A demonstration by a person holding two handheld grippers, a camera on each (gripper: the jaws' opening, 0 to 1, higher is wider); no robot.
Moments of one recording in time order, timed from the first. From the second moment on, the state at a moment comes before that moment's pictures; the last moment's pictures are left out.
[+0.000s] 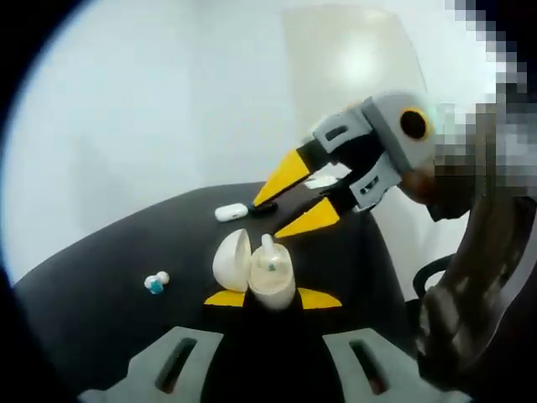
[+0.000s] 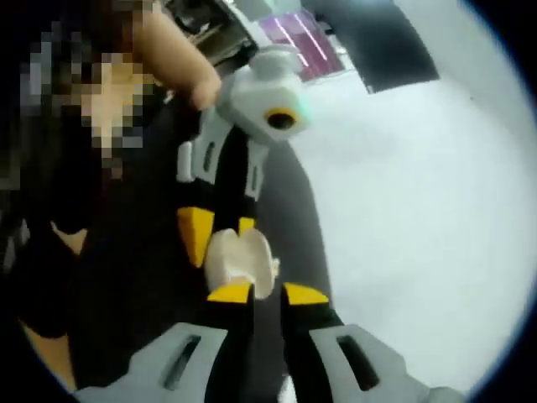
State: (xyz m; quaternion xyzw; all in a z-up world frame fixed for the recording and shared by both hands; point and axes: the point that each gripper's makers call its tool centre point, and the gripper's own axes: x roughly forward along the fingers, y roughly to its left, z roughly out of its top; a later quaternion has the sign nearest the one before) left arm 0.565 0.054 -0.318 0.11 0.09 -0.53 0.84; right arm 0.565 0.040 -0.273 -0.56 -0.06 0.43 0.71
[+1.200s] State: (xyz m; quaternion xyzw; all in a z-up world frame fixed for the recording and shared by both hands) left arm 0.564 0.054 -0.318 0.11 0.09 -0.53 0.84; right arm 0.576 0.025 -0.291 0.00 0.10 0.63 0.77
